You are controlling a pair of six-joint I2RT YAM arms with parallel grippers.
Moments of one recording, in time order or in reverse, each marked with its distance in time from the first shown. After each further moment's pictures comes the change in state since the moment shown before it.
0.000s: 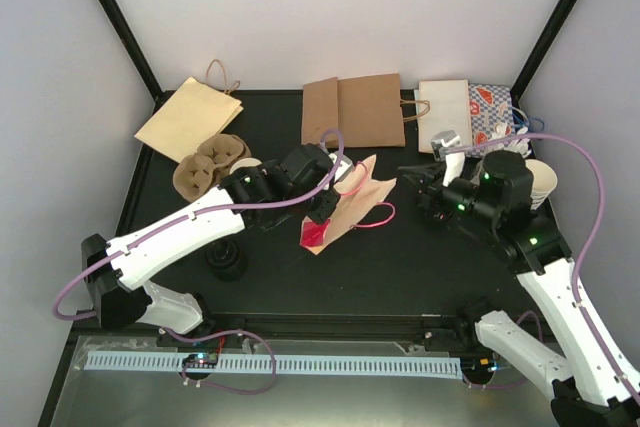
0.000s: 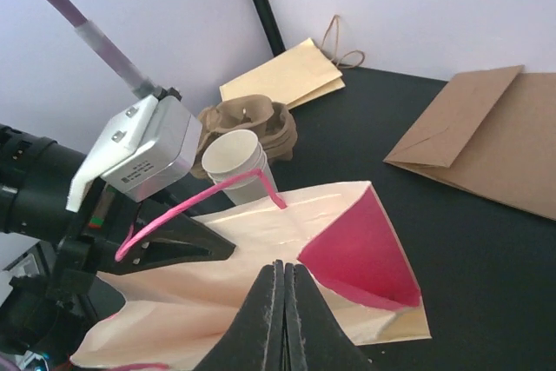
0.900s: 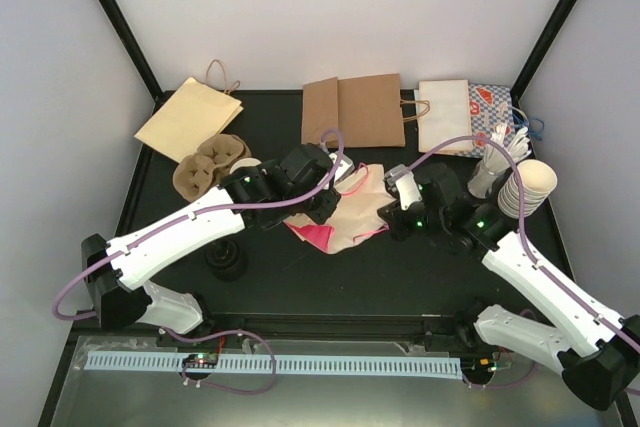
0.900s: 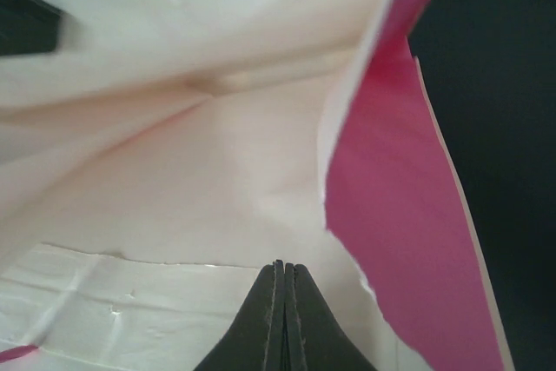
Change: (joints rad) left arm 0.002 0.000 0.000 0.011 0.018 0.002; right arm 0.246 0.194 -0.119 -0.117 0.245 -0.033
